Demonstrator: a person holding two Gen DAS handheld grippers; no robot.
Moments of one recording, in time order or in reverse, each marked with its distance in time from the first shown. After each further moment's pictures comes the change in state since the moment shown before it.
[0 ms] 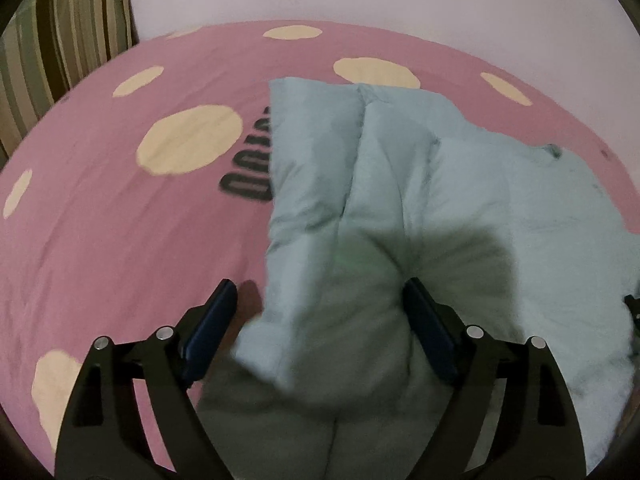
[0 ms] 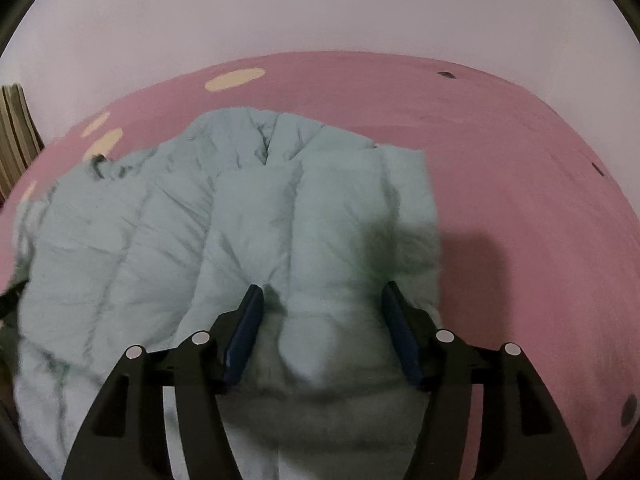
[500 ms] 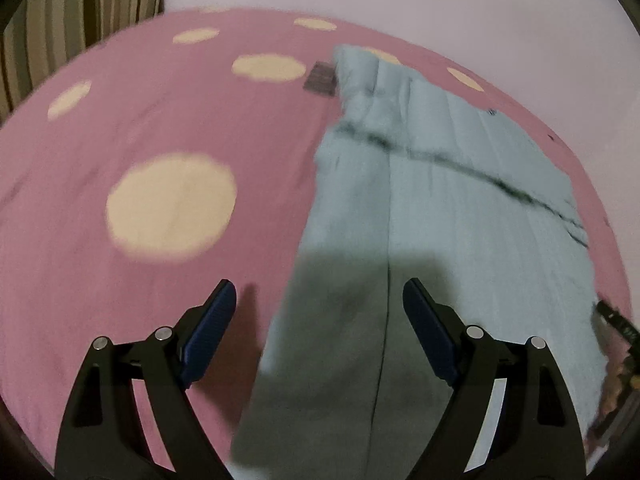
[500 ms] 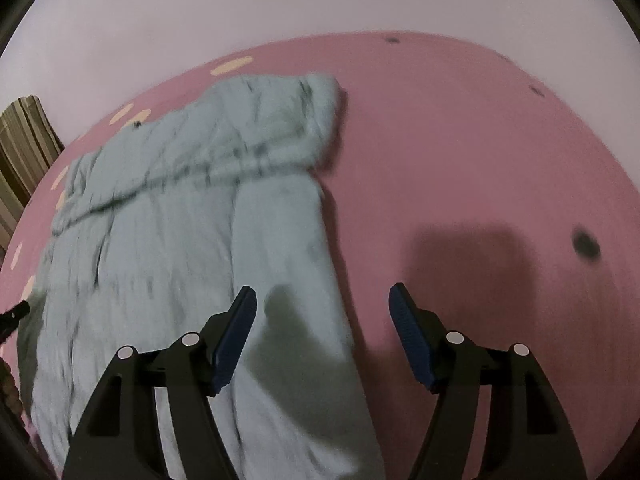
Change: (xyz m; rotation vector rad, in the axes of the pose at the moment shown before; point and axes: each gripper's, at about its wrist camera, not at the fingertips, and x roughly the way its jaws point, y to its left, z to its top) left arm -0.116 0.073 -0.145 -0.063 0.024 -0.134; right arm -0.112 -0.059 -0.132 0.084 0.066 0.043
